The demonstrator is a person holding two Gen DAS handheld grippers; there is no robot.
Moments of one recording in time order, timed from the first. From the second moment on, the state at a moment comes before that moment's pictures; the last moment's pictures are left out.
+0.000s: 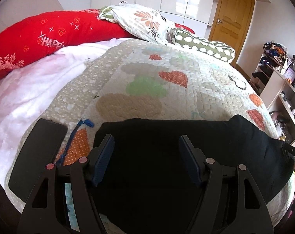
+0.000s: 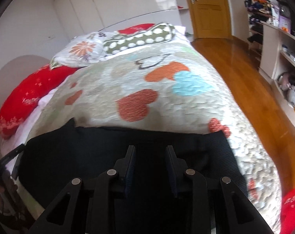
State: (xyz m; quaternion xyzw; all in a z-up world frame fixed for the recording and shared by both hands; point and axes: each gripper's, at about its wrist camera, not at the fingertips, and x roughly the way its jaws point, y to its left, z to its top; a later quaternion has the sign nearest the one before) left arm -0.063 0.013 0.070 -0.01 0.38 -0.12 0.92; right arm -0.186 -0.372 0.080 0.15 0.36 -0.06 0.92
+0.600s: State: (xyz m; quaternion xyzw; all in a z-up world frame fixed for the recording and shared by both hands) left arm -0.040 0.013 0.048 0.00 0.40 -0.10 0.91; right arm -0.102 -0.258 0.058 0.08 0.40 0.05 0.91
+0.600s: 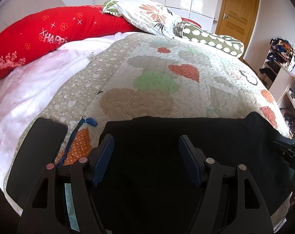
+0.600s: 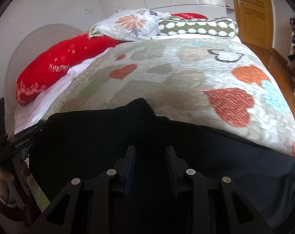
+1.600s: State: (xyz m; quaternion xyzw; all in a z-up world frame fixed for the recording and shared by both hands) left arm -0.102 -0.017 0.066 -0.01 0.39 -0.17 0.91; right arm -0.190 -0.316 0.070 0.05 0.41 -0.02 0.91
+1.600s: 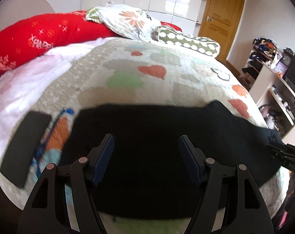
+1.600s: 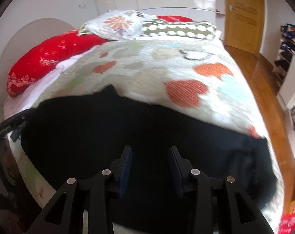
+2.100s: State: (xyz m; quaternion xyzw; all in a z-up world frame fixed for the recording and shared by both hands) left arm -0.116 -0.055 0.064 0.01 0.40 -0.20 0.89; right arm -0.259 -0.398 0.064 0.14 0.39 -0.07 0.91
